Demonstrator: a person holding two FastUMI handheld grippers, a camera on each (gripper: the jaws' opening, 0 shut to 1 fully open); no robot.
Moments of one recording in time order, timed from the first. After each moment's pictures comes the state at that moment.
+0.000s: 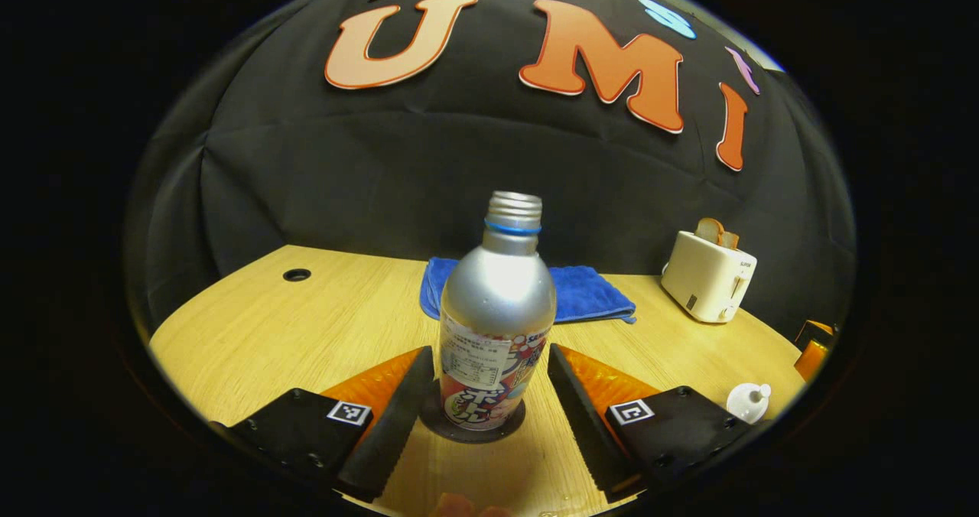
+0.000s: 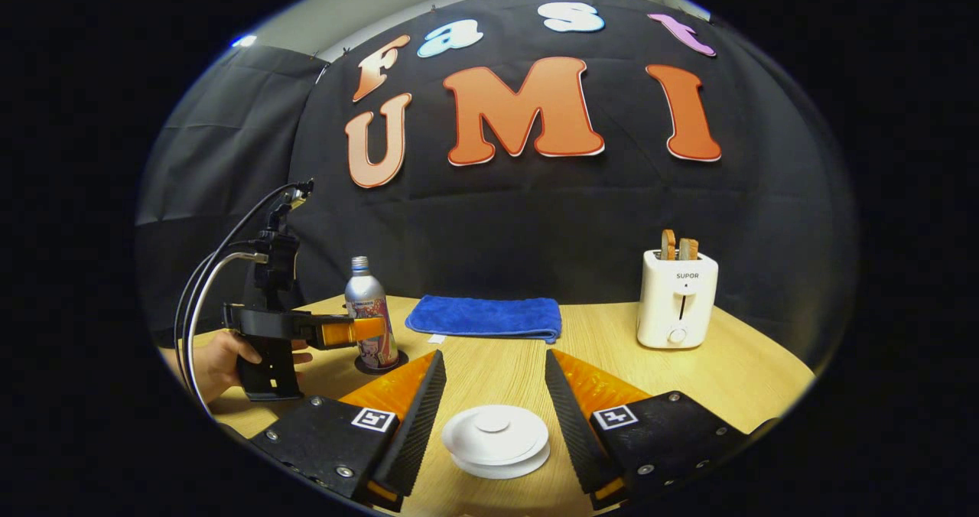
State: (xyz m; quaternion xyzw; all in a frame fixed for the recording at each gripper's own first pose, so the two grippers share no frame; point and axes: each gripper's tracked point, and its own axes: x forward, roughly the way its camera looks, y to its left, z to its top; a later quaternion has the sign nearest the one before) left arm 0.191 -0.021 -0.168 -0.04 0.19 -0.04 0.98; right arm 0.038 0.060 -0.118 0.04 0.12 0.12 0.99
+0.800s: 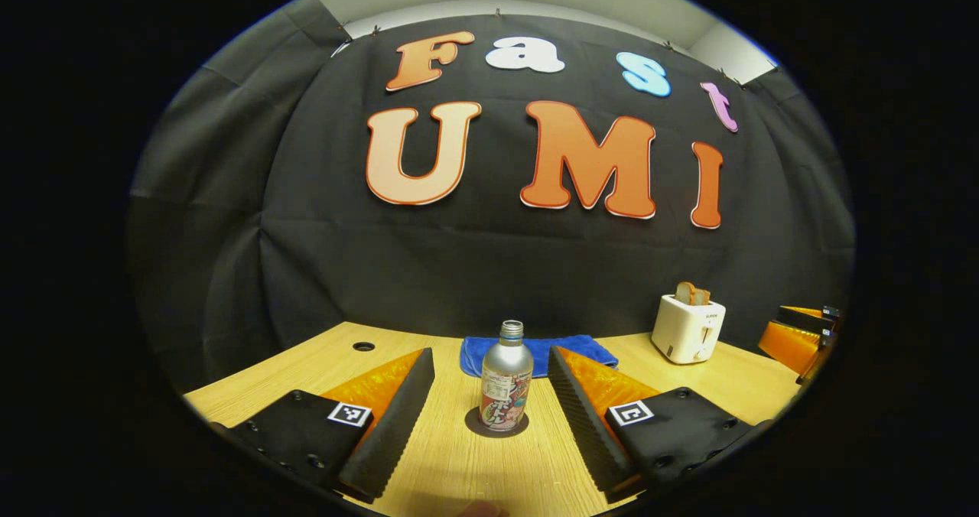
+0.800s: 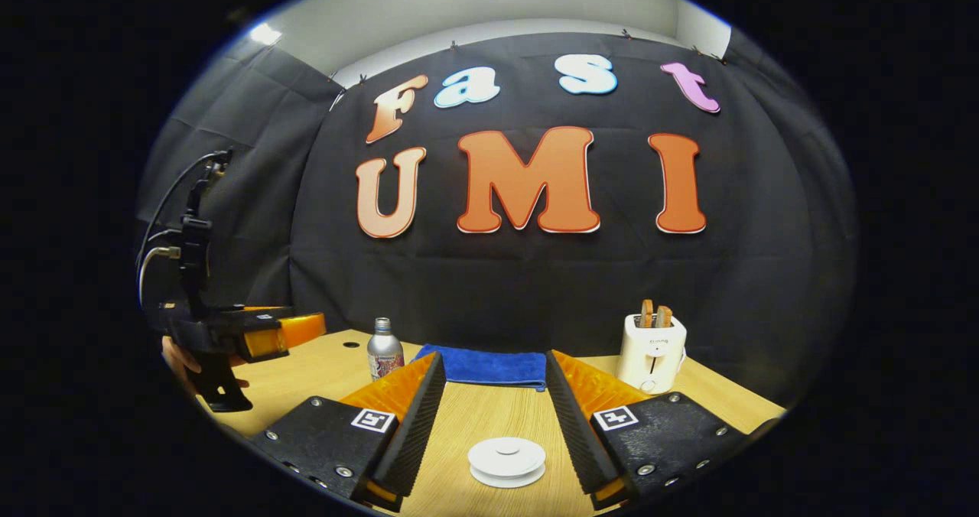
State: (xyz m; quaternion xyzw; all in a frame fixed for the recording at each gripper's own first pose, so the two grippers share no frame) left arm 0.061 0.009 -0.019 -0.02 0.03 0.00 1.00; right arm 0.005 0.061 -0.021 0.03 0.03 0.08 1.00
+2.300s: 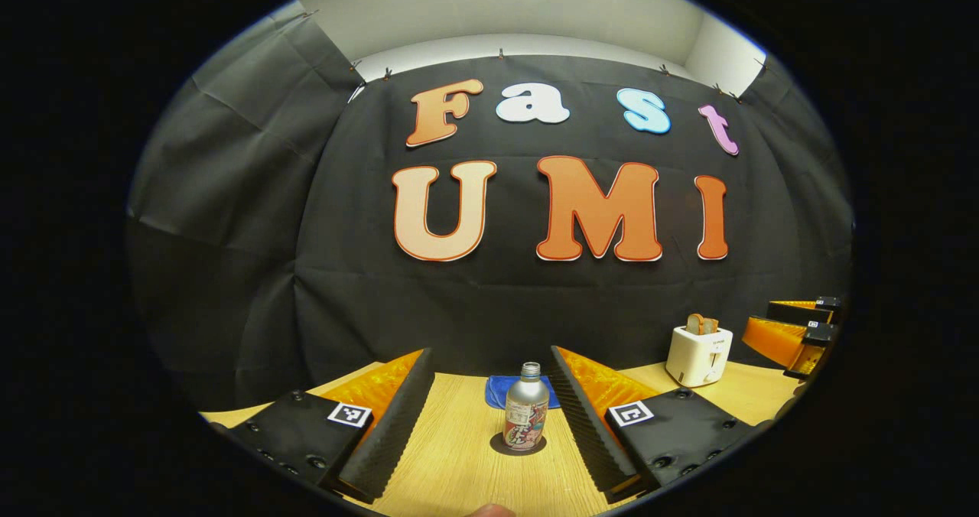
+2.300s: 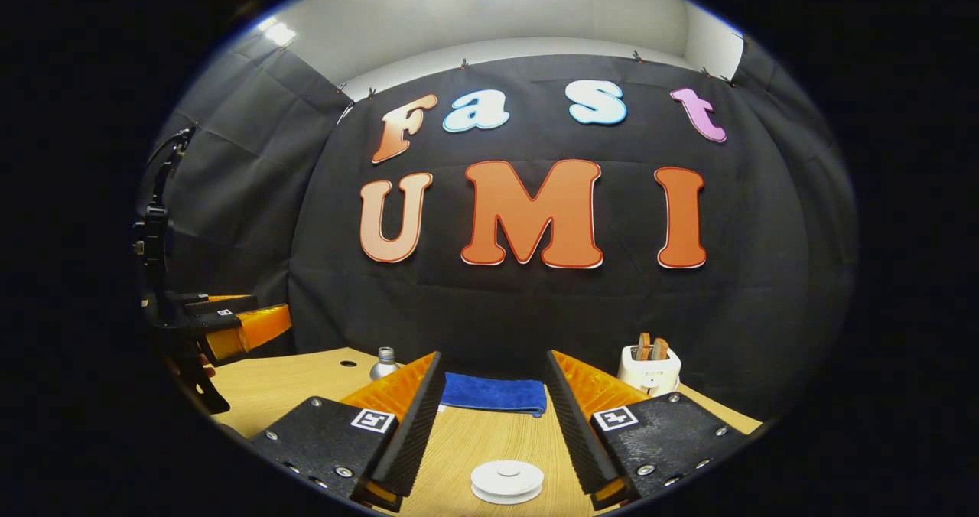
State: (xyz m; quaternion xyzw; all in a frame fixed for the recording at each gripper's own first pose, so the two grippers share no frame) left arm 0.018 0.027 0.027 -0.01 -0.04 0.04 1.00; right arm 0.011 0.073 0.021 0.01 -0.01 0.09 1.00
